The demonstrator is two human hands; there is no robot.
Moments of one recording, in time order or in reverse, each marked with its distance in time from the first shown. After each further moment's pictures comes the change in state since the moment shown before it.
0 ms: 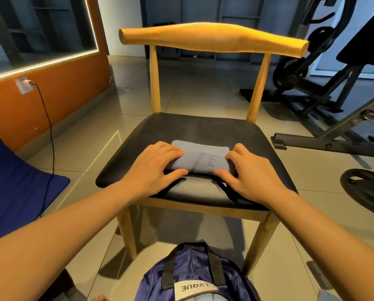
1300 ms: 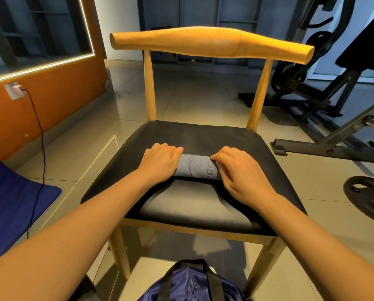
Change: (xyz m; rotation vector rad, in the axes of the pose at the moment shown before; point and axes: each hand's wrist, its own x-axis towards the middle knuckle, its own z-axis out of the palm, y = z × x) left_hand 0.082 -0.016 0.034 0.042 -0.207 -0.456; right_hand 0.047 0.008 0.019 0.119 0.149 -0.128
